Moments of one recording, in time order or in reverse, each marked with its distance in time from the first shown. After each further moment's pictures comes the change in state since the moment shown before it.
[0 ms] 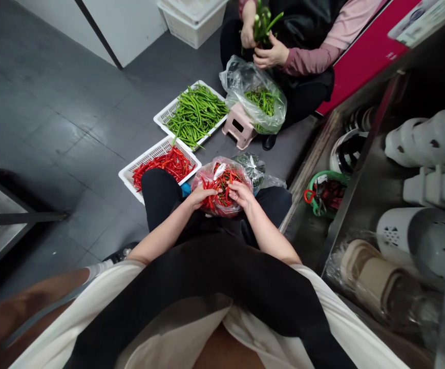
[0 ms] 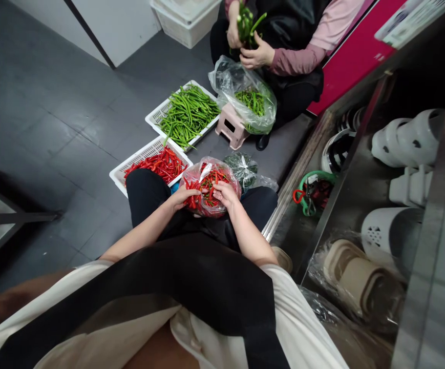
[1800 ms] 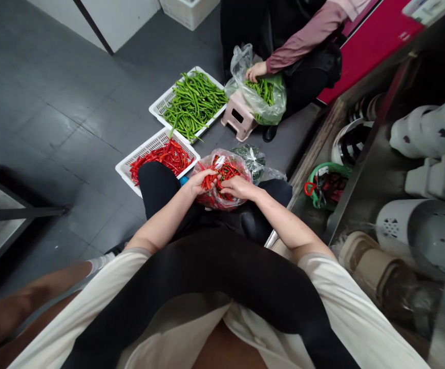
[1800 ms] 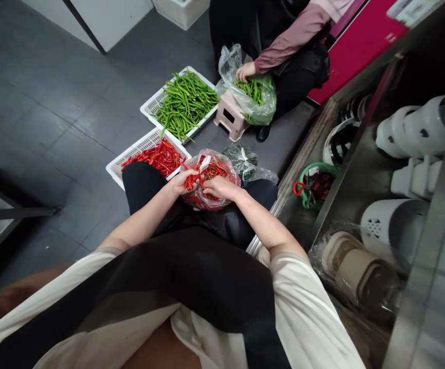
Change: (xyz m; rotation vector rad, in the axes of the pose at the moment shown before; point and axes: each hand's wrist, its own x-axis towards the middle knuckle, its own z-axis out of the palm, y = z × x) left_hand 0.026 0.034 0.006 -0.326 0.035 -0.347; right_hand -0.024 -0.038 -0.001 -1.407 -0.559 -0.716
